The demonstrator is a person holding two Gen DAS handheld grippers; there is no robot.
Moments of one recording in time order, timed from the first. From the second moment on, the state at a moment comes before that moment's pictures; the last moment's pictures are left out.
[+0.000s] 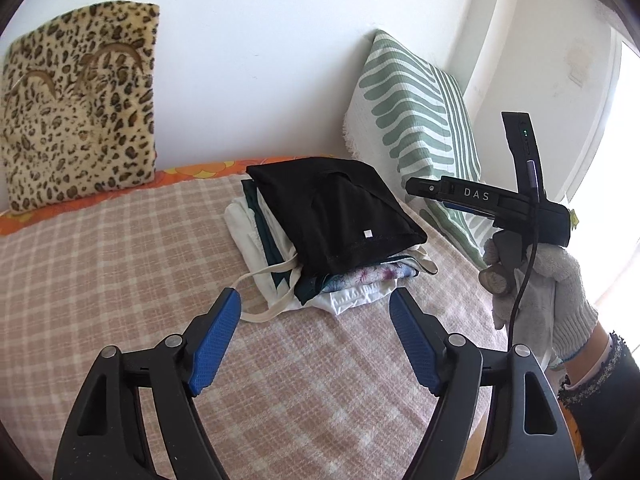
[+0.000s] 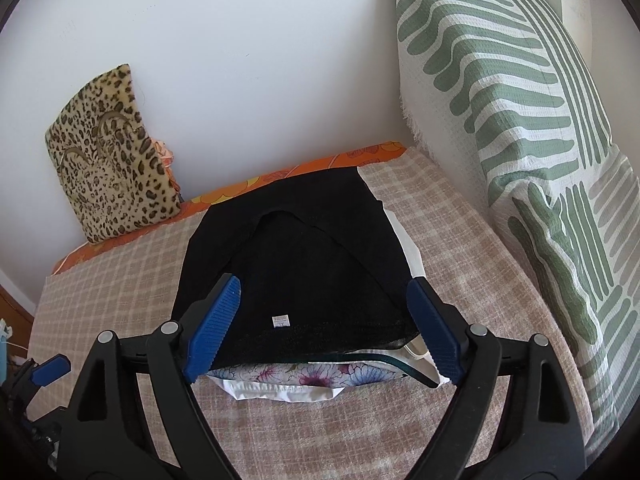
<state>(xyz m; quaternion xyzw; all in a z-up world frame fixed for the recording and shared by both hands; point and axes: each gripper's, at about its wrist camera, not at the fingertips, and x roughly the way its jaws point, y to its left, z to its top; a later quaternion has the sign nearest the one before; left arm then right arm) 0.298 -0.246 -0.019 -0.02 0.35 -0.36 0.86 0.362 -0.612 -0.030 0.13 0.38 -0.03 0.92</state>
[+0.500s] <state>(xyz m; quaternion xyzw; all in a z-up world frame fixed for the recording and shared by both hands) 0.256 -0.179 -0.004 0.00 0.32 -0.35 0.88 0.279 -0.525 0.010 0.09 0.32 -0.07 0.94</state>
